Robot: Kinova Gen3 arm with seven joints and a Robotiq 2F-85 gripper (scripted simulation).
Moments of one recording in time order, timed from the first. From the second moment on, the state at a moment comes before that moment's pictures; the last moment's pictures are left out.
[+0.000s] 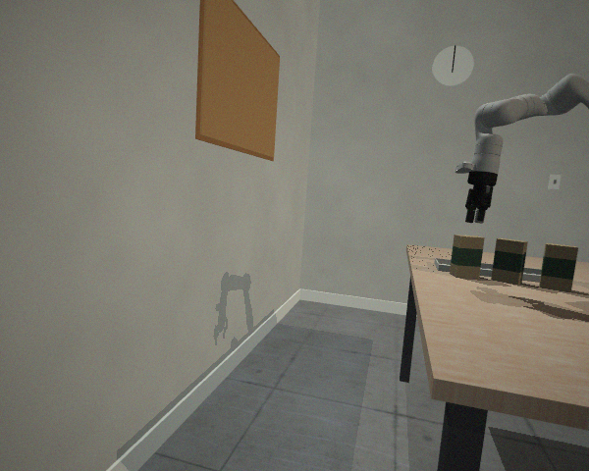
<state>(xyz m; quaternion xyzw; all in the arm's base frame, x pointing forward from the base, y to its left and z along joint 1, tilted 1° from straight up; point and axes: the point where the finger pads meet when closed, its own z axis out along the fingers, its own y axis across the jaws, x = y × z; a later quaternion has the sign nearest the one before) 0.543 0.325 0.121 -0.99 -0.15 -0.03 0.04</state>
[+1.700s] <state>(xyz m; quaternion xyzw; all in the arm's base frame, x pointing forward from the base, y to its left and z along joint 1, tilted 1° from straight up) 0.291 0.127 0.119 -1.00 0.04 0.01 0.00</state>
